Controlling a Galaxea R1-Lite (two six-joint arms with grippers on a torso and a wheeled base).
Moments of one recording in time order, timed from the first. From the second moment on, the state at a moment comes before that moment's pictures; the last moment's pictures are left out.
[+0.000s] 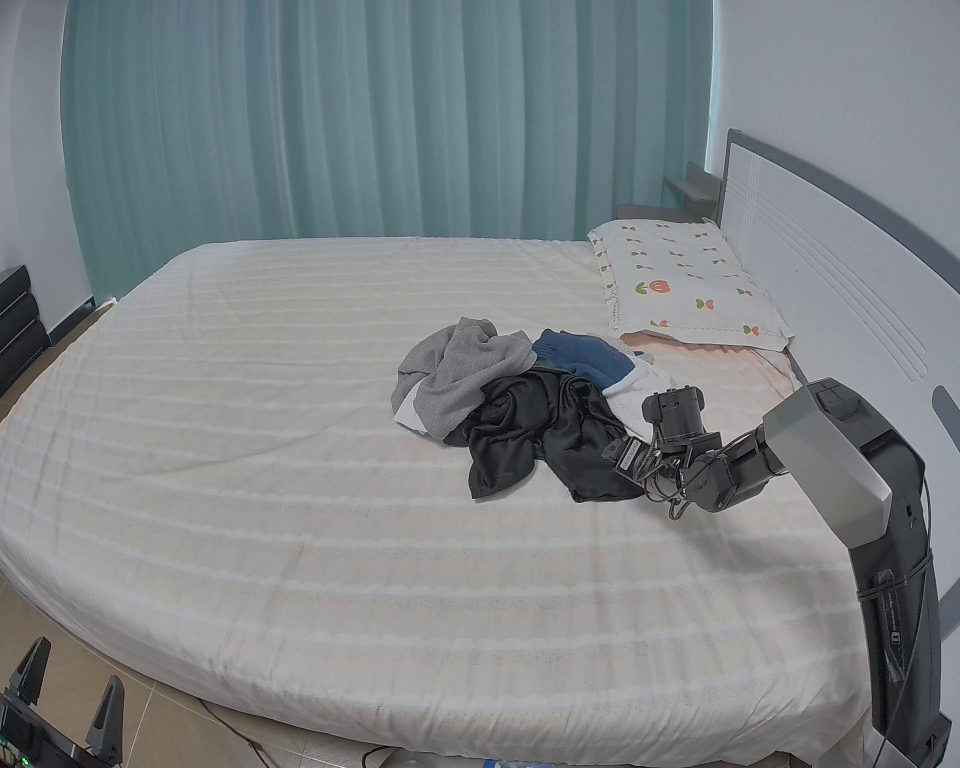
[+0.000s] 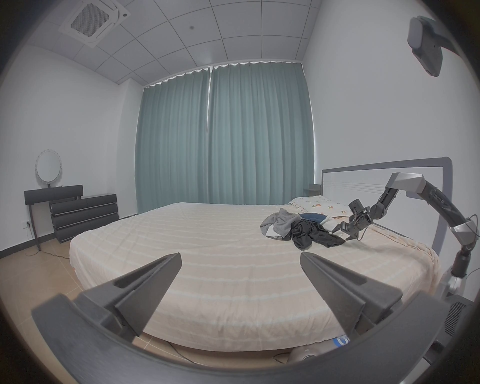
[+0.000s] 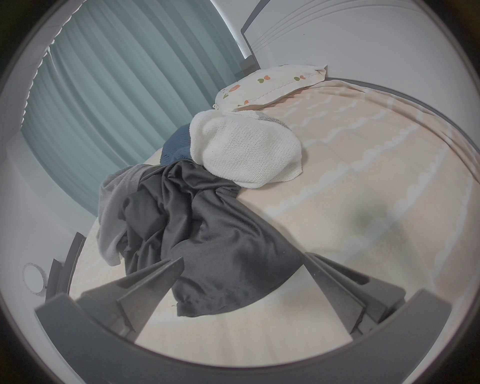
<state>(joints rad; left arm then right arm) 0.00 0.02 -0.02 0.01 0.00 0.00 0.30 2.58 -1.60 -0.36 -0.21 0.72</state>
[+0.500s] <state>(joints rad) 0.00 0.02 -0.02 0.01 0.00 0.00 0.31 2.67 -1.72 -0.34 -0.24 0.71</state>
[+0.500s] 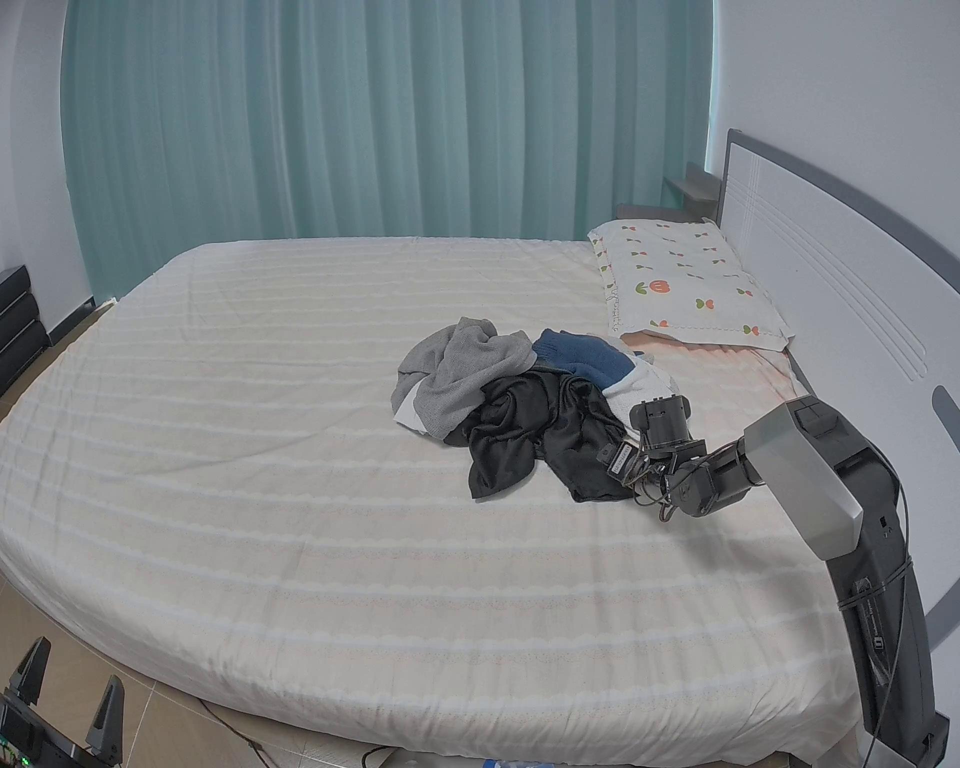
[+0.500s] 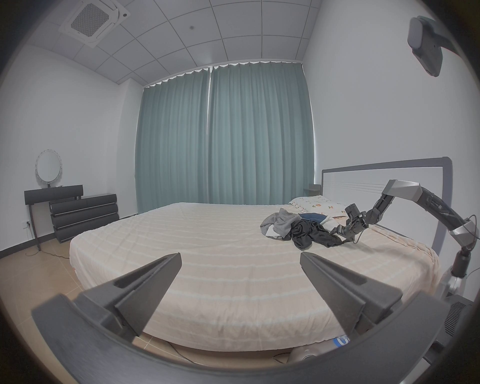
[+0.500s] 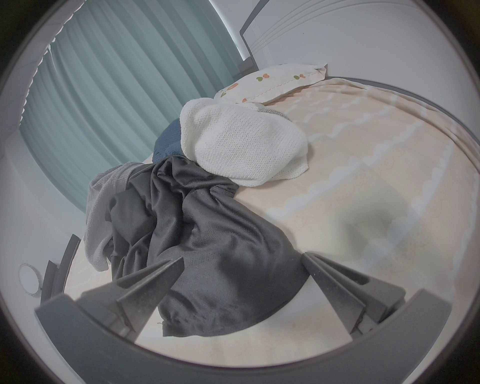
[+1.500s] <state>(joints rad) 0.00 0.02 -0.02 0.01 0.00 0.00 0.31 2.49 -1.36 -0.45 -0.13 0.82</state>
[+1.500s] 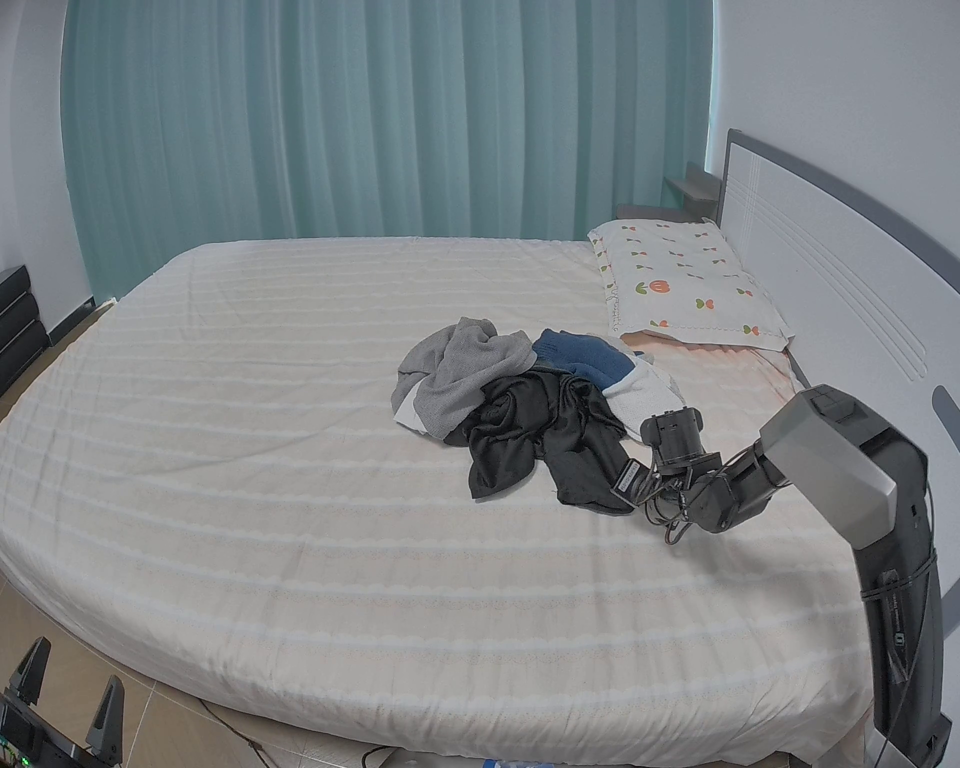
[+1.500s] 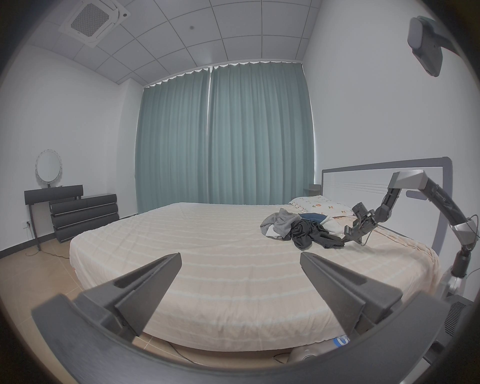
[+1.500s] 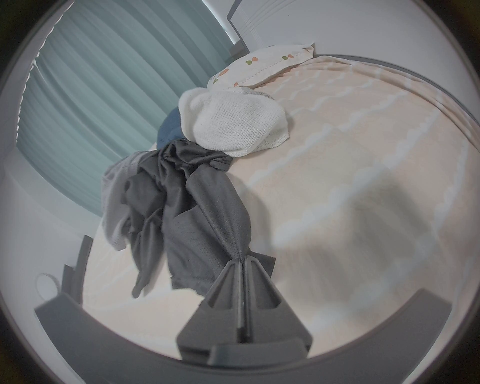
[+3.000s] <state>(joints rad) -0.16 0.74 -0.30 -0.28 -0.14 0.05 0.40 1.41 -0.31 -0.96 0.12 0.85</state>
